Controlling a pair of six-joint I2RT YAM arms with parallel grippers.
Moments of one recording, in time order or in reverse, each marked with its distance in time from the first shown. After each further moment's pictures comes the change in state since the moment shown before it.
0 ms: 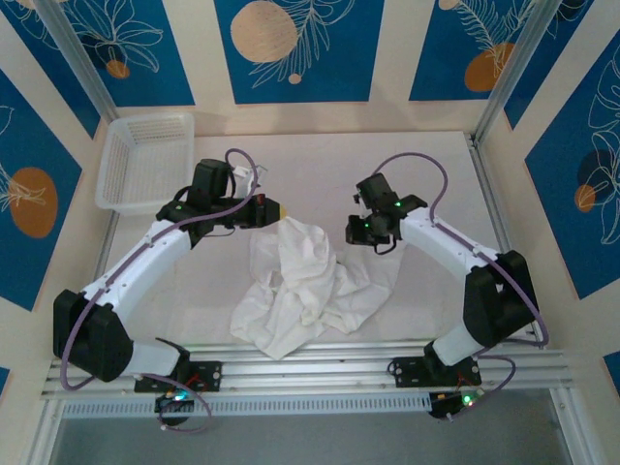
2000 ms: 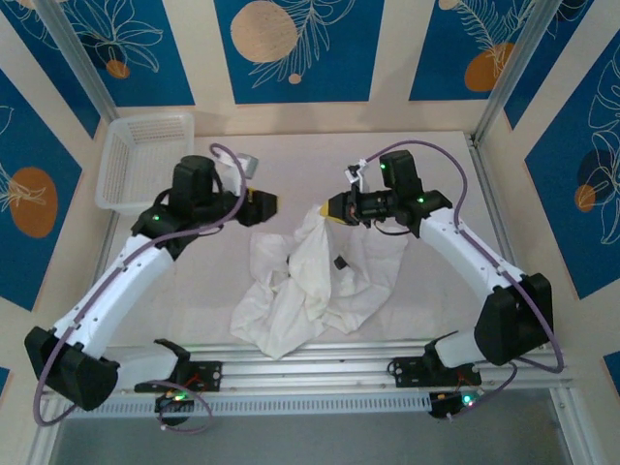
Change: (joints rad) left arm -0.071 -0.143 0.073 -0.058 -0.215 0.230; right arm -0.074 -0.098 0.058 0.277 -0.742 0.269
